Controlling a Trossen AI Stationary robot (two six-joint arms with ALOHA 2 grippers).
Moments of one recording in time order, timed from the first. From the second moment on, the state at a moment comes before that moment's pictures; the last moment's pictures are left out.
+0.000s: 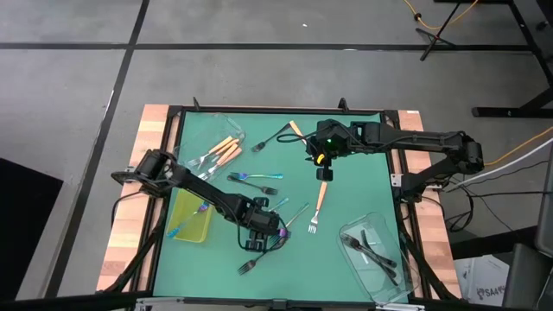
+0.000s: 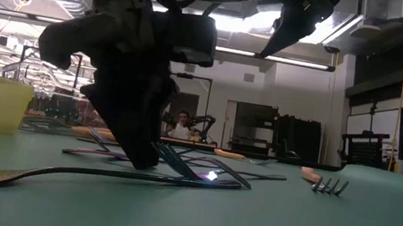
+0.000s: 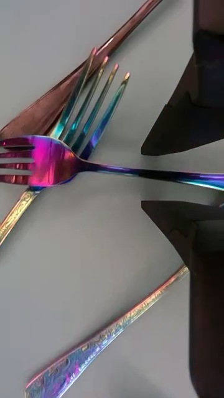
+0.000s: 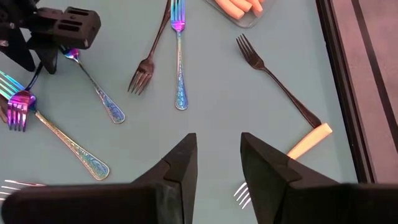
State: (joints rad) left arm -0.32 1.96 1.21 -0.43 -0.08 -0.23; right arm -0.15 1.43 1.28 -0.74 0.03 -0.21
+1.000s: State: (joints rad) left arm -0.32 1.98 1.21 -0.42 -0.07 -0.23; right arm -0.15 1.43 1.28 -0.73 0.03 -0.21
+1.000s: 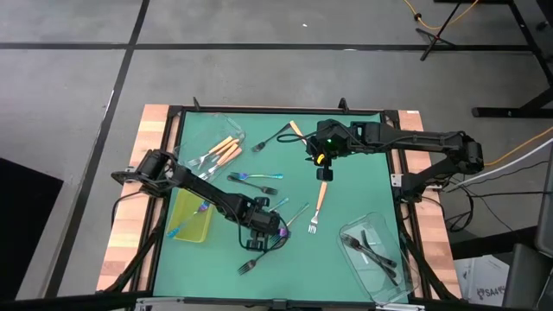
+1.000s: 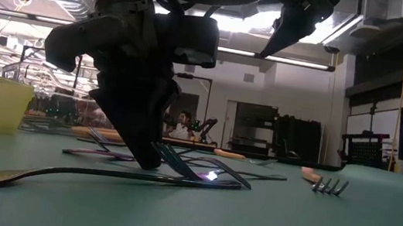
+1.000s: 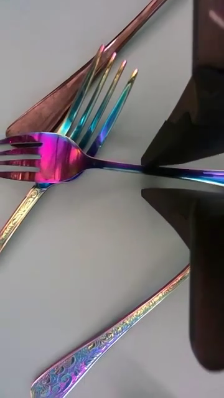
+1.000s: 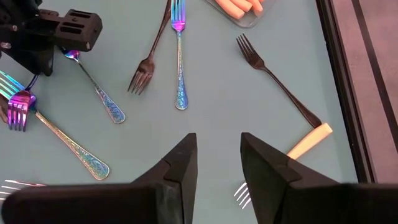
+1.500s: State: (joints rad) left arm -0.32 1.98 1.21 -0.42 -0.07 -0.23; right arm -0.15 1.43 1.28 -0.73 0.03 -0.21
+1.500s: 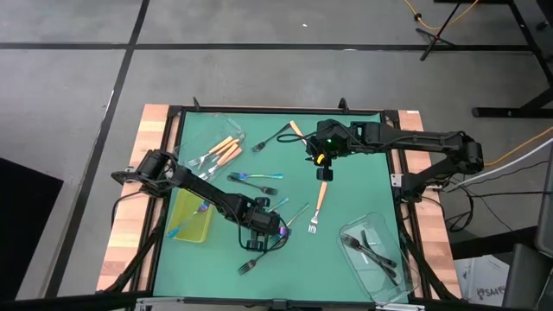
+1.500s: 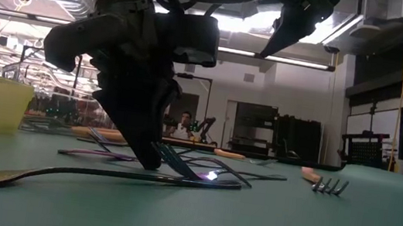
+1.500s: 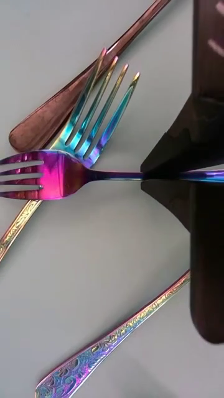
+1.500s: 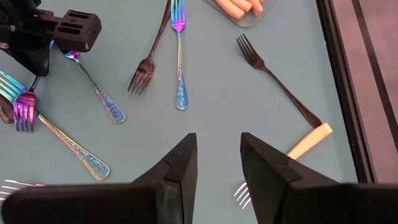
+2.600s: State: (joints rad) left arm -0.38 1.98 1.70 -1.12 -0.19 -0.39; right arm -0.15 1.43 1.28 -0.74 0.03 -0.21
